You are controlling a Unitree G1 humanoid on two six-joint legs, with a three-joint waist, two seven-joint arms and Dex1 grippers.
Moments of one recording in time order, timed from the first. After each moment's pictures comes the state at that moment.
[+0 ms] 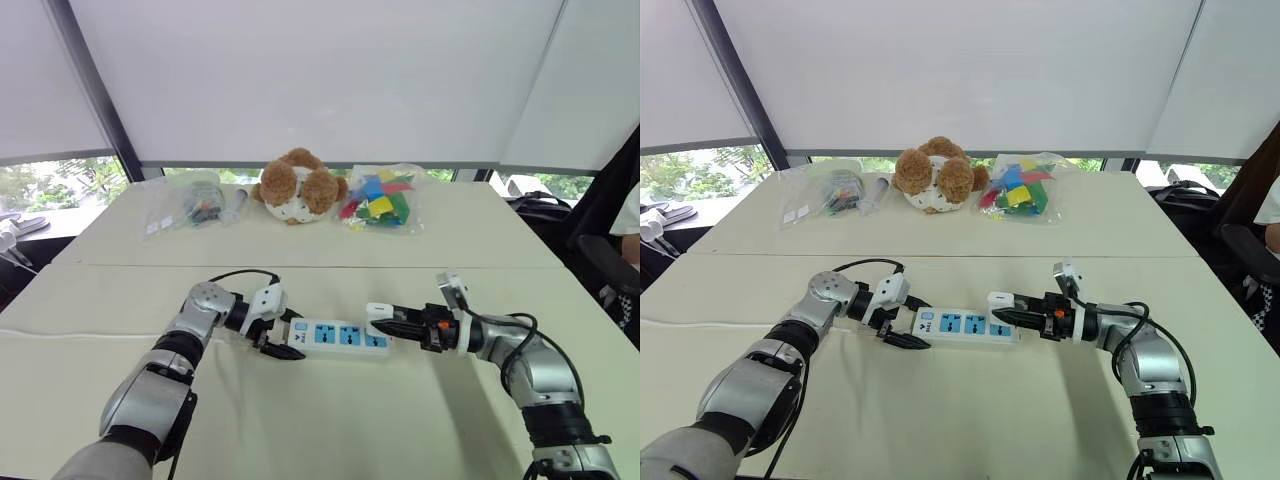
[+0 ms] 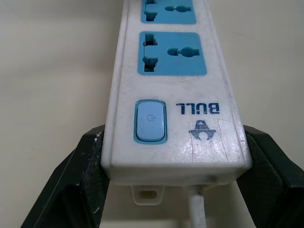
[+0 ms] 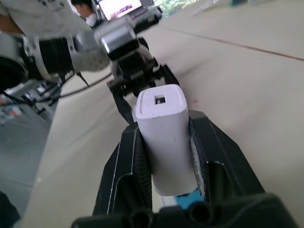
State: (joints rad) left arm -0.96 0.38 -0.24 1.14 -0.03 -0.42 -1.51; right arm -0.44 -0.49 -0.09 0.17 0.39 0.34 1.30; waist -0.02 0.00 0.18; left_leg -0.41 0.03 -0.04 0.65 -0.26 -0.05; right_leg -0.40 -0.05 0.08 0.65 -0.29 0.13
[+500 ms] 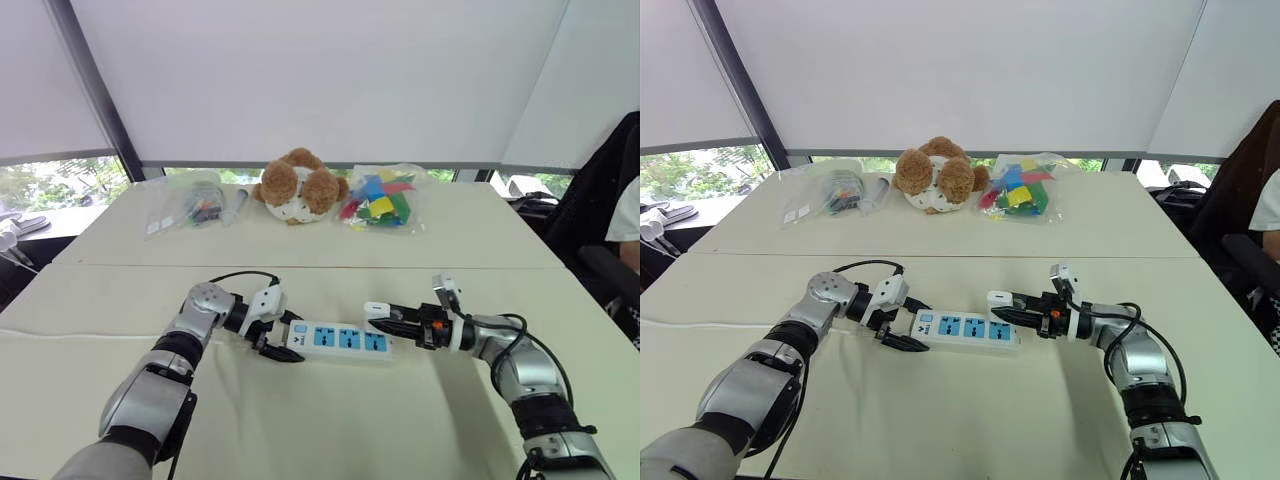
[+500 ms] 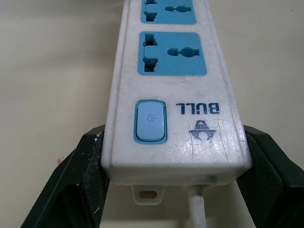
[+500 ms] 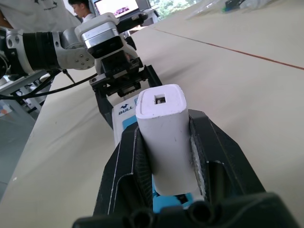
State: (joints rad) left arm -0.95 0.39 -0.24 1.14 -0.03 -0.42 -1.54; right arm -0.51 -0.48 -0.05 0.35 0.39 0.18 1.32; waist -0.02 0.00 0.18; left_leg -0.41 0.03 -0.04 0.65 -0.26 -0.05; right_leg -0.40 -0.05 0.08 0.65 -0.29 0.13
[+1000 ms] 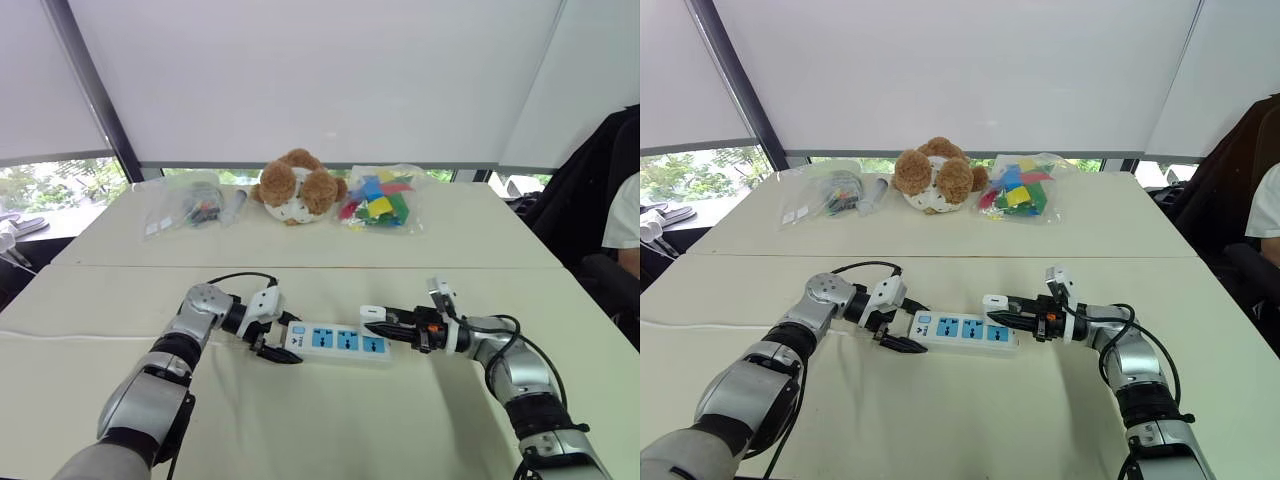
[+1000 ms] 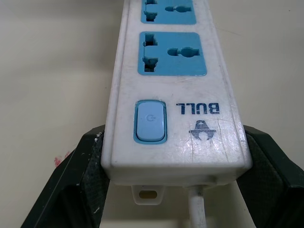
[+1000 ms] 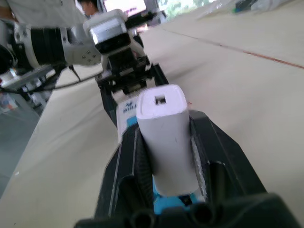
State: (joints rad) left arm -0.95 0.39 -0.23 1.14 -0.03 -0.42 -1.54; right arm -0.52 -0.46 -0.02 0.43 0.38 0.09 1.34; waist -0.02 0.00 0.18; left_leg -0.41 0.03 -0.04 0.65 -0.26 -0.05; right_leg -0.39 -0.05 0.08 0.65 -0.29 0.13
